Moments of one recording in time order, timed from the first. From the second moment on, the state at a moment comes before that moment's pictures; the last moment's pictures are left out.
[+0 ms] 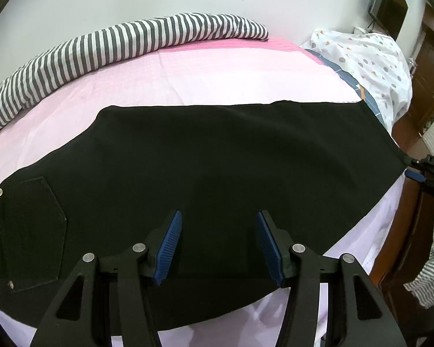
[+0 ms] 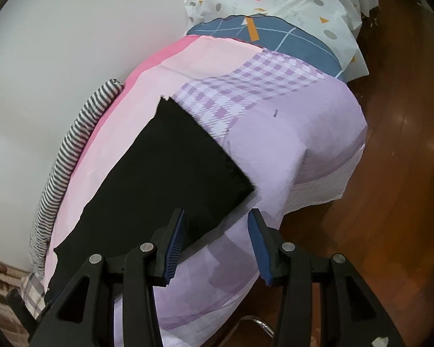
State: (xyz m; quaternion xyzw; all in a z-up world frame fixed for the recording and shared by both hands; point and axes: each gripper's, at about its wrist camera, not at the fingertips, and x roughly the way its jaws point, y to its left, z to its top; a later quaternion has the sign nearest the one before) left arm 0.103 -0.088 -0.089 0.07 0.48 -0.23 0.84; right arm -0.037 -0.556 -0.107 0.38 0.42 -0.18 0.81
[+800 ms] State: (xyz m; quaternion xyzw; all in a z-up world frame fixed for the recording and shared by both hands) left arm 0.103 -0.112 -0.099 0.09 0.50 -0.23 0.83; right arm -0.027 -0.559 -0.111 0.39 0.38 -0.15 0.83
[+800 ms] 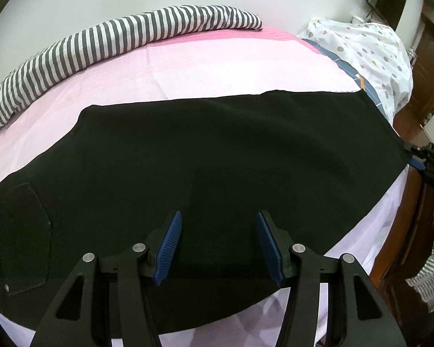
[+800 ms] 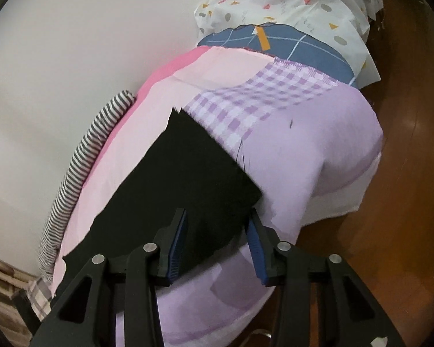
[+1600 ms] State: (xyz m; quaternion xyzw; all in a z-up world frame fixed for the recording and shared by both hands) left arm 0.116 -0.063 -0.078 -0.02 0.49 -0.26 0.83; right arm 0.072 -0.460 -0.030 0.40 0.37 0.03 0.84
